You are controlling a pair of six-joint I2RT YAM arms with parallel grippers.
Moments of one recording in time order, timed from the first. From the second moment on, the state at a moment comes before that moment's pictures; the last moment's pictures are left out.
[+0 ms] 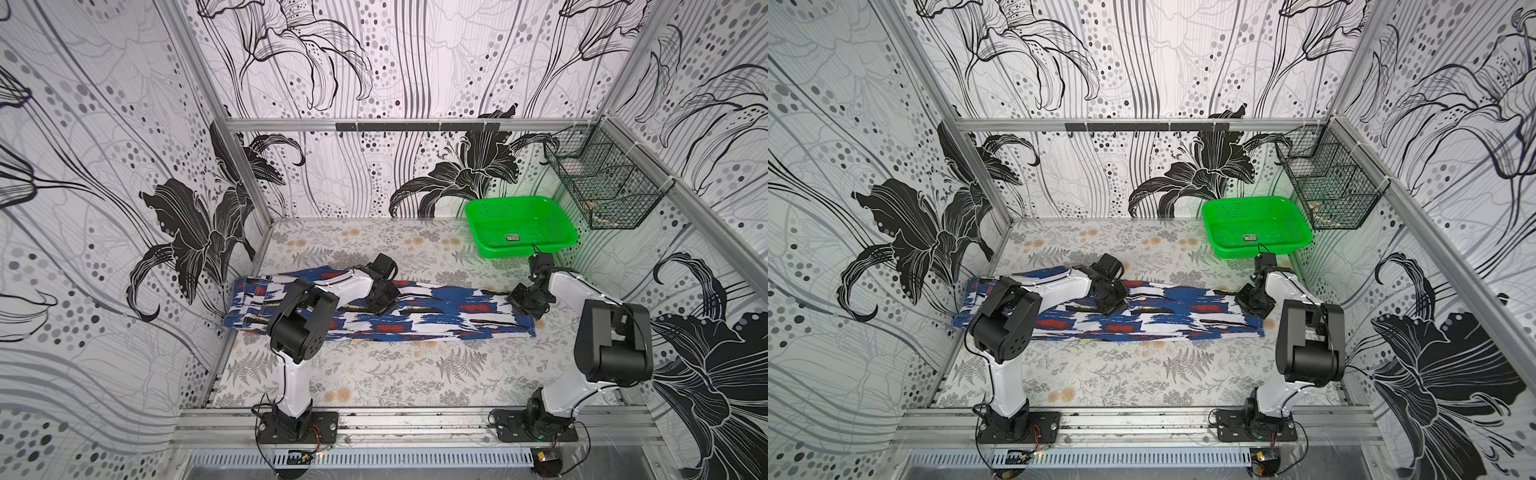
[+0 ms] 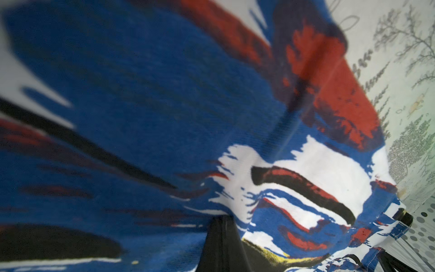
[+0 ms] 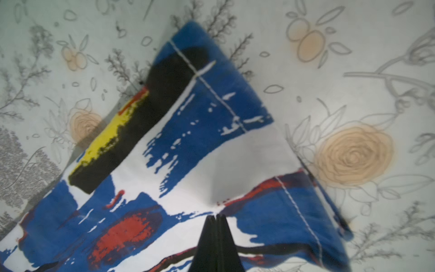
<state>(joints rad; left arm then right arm) -0.51 1.96 1.26 -0.53 0.22 -1.14 -0.13 1.65 1.03 -0.77 -0.11 0.63</state>
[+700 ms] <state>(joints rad) -0.71 2.18 1.53 -0.41 0.25 -1.22 -0.13 1.29 0.88 -0.72 -0.22 0.64</state>
